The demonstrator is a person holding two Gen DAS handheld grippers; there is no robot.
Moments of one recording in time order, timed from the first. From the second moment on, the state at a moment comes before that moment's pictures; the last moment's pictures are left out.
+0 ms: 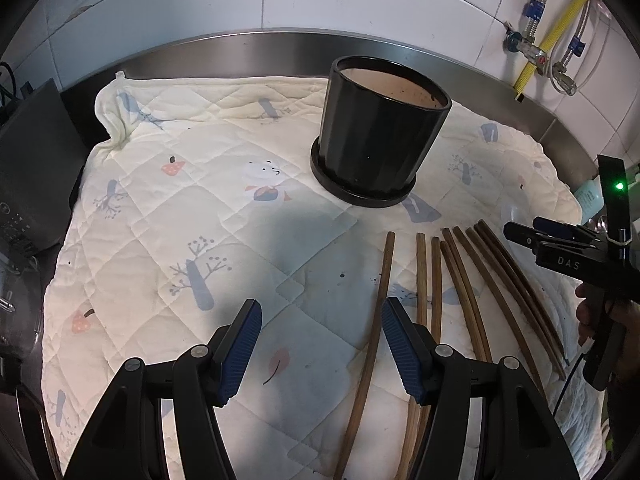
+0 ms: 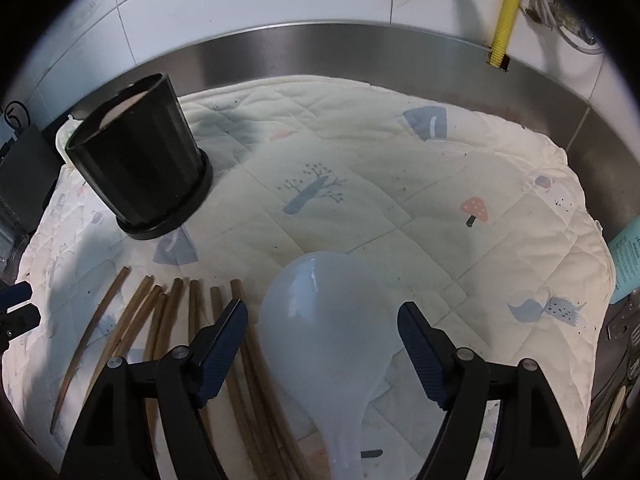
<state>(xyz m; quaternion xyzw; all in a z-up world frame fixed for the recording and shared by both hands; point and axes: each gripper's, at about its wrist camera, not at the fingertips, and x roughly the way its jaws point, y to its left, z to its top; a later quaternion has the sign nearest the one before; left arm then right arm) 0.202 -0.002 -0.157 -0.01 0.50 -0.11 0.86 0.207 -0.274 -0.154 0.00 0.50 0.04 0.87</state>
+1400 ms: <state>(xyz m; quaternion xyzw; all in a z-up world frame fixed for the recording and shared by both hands) 0.234 -0.043 -0.192 0.03 0.53 -0.22 0.82 0.224 -0.275 -0.172 -0.01 0.51 0.02 0.86</state>
